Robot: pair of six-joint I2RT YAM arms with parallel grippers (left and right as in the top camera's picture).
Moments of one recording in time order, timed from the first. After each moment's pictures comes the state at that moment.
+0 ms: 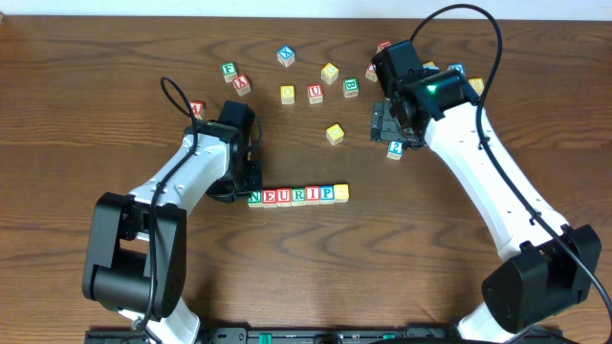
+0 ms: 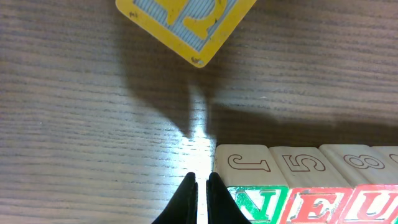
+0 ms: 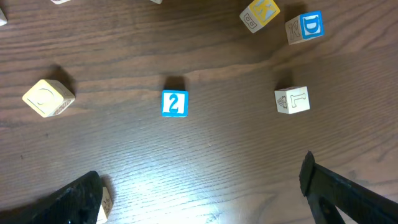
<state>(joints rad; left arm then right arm) -0.25 1.81 1.13 -0.88 0.07 -0.32 0.40 1.77 1.64 -1.18 0.33 0.54</state>
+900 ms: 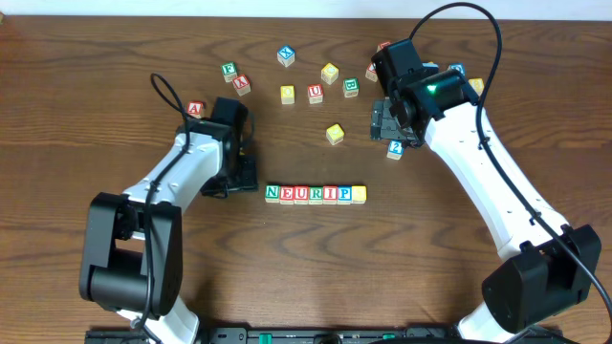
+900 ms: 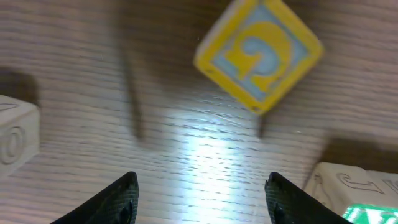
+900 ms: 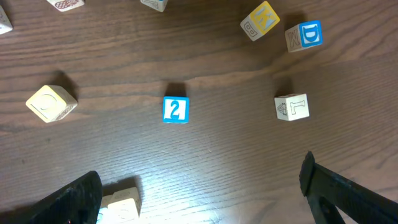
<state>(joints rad) -0.20 1.81 1.13 -0.84 0.01 -0.31 0.40 1.77 1.64 -1.16 0.34 0.53</state>
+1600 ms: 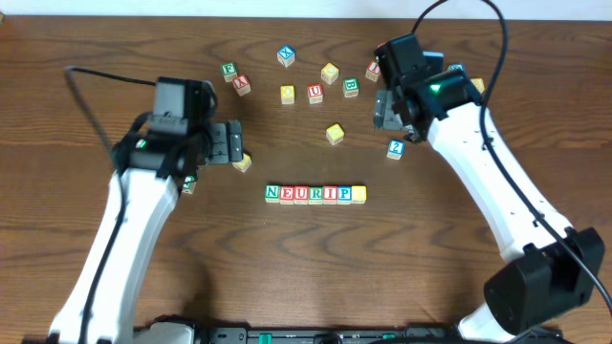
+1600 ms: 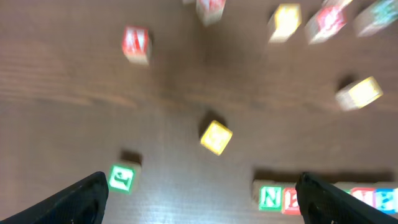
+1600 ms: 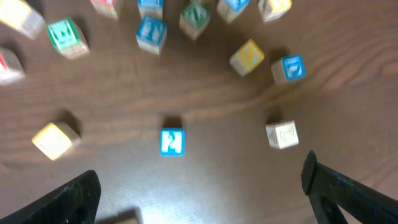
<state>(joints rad) -0.14 1.36 1.19 -0.80 -0.01 -0.17 0.39 1.76 1.64 -1.07 0.40 0.51</state>
